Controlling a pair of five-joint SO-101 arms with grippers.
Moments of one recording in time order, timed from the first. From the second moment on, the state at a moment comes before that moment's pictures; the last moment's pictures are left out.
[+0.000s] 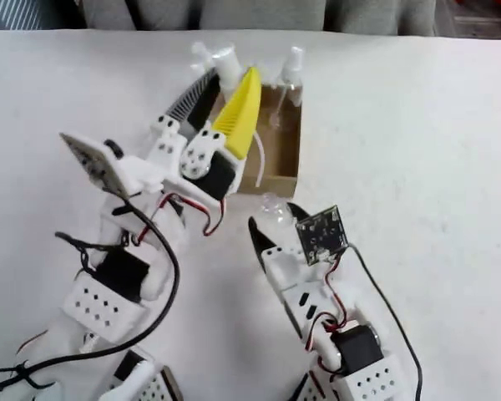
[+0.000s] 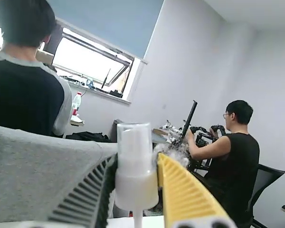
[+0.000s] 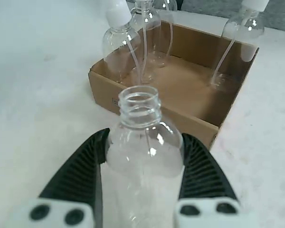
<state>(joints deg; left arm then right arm) 24.6 -51.8 50.8 -6.3 21.8 -27.6 -101.0 91.3 37.5 1.7</state>
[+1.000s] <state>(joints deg) 24.6 -46.7 58.1 -17.9 24.7 -28.0 -101.0 91.3 37.5 -1.7</state>
